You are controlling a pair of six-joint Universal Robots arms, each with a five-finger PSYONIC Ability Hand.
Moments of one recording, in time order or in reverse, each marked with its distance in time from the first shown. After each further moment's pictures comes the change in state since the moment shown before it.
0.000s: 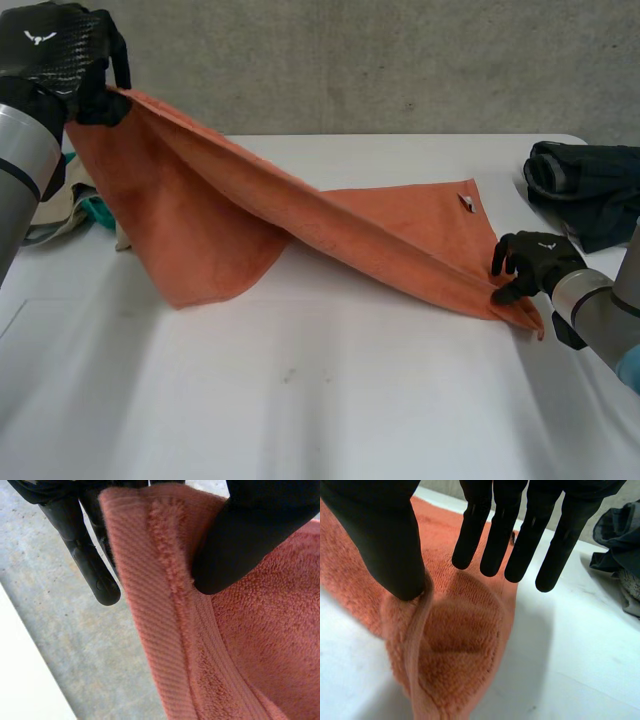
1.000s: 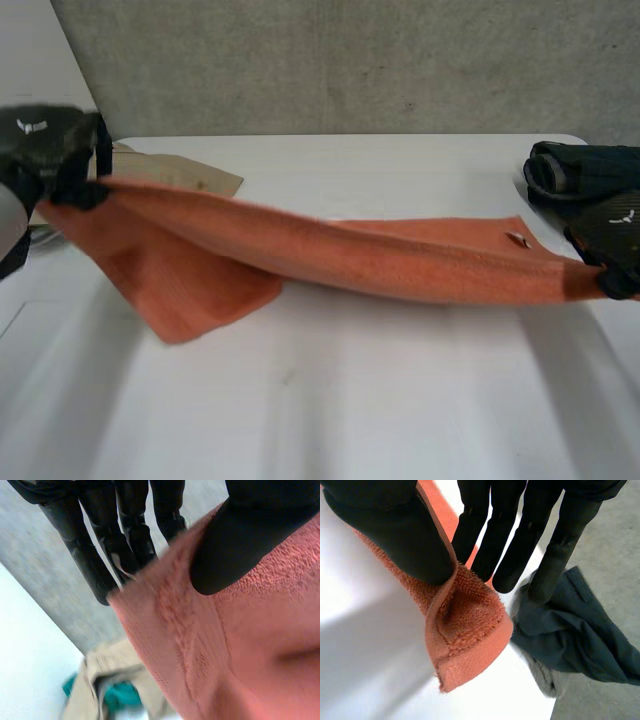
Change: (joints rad) left arm 0.083 0.108 -0.120 -0.328 0.033 0.102; right arm -0.103 -0.508 0.078 0.453 -0.011 -0.666; left_hand 0.000 0.001 0.000 0.000 0.000; right_hand 0.281 0.381 0.393 0.393 0.367
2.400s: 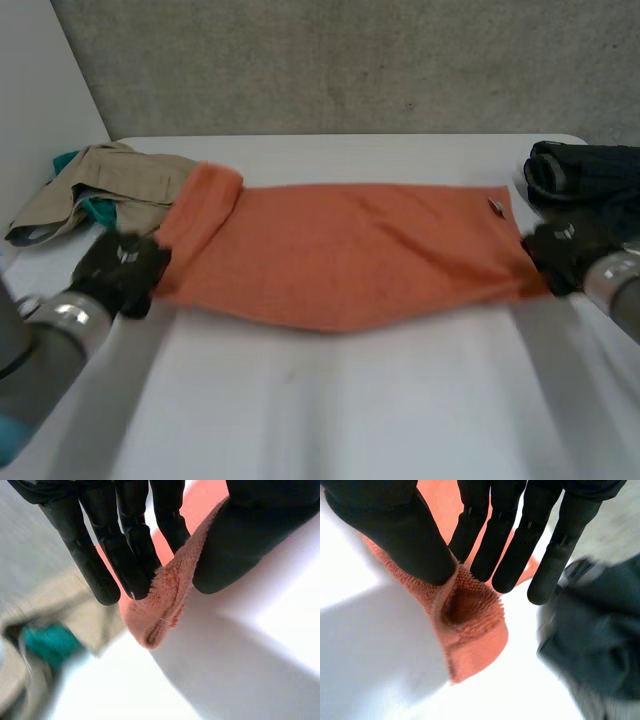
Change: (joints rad) left arm 0.030 -0.220 -0.373 0.370 0.111 0.350; right arm 0.053 0.323 -0.046 -0.264 -0.003 0.051; left_hand 0.000 0.002 0.003 0.003 0.000; right_hand 0.000 0.007 0.008 0.005 0.013
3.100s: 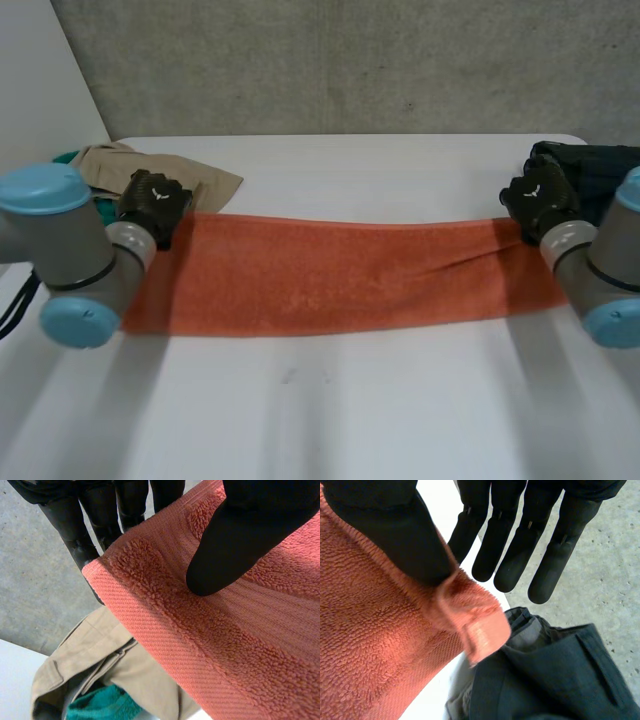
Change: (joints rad) left arm -0.120 -0.488 0.624 0.037 -0.163 0.088; right arm 0.104 0.319 -0.285 -0.353 0.077 -0.080; left_hand 0.000 0.000 0.000 0.000 0.000; right_hand -0.012 -0.045 -0.048 -0.050 -0.028
